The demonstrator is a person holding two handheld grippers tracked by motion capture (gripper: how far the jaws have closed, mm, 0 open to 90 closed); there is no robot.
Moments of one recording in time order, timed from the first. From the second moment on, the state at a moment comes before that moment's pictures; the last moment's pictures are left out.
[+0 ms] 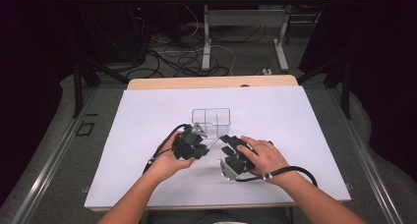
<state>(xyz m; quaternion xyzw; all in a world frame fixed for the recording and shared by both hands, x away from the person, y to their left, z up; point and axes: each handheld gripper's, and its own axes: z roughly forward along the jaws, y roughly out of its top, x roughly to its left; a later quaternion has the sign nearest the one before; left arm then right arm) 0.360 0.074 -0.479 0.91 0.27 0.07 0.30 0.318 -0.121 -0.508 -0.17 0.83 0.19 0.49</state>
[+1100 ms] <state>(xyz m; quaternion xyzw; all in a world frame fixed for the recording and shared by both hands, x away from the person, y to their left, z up) 0.392 0.092 -0.432 0.80 0.32 0.12 0.50 0.342 -0.198 -0.500 0.23 0.83 0.39 0.34</state>
